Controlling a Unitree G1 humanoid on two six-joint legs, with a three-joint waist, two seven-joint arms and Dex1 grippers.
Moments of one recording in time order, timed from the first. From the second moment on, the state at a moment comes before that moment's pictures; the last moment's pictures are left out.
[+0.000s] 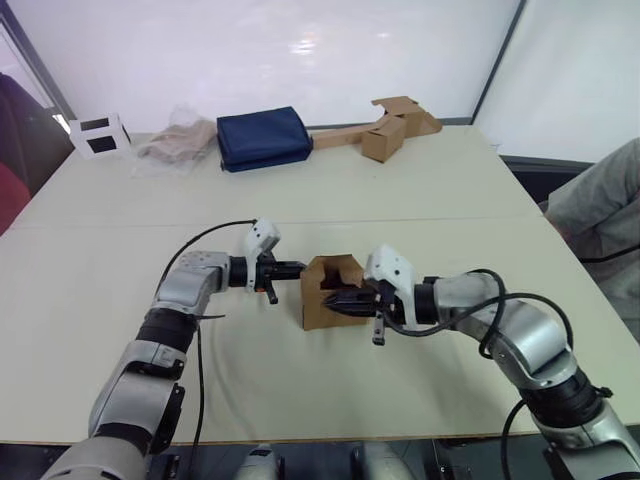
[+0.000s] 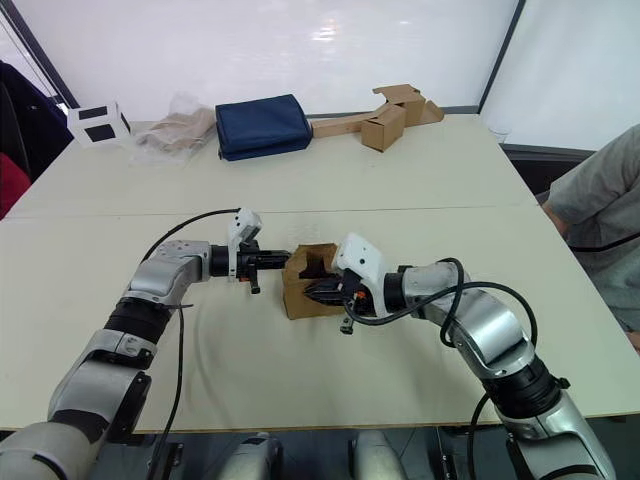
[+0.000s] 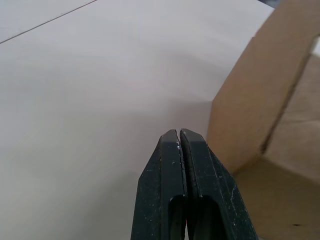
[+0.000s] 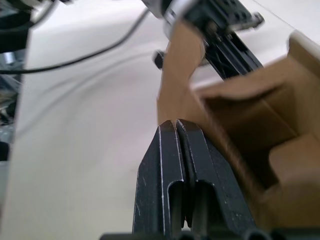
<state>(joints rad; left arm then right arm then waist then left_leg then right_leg) -0.78 0.41 -0.13 0.54 -0.27 0.38 -1.15 -0.49 -0.62 0.21 -0.44 0.50 0.79 0.88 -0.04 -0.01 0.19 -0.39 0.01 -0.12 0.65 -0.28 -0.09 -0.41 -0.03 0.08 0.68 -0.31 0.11</state>
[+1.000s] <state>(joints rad) -0.76 0.45 -0.09 0.48 -0.28 0.41 -1.11 -0.55 -0.54 0.27 -0.23 0.36 0.64 0.89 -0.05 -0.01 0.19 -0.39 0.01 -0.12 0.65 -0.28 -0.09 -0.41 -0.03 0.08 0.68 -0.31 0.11</state>
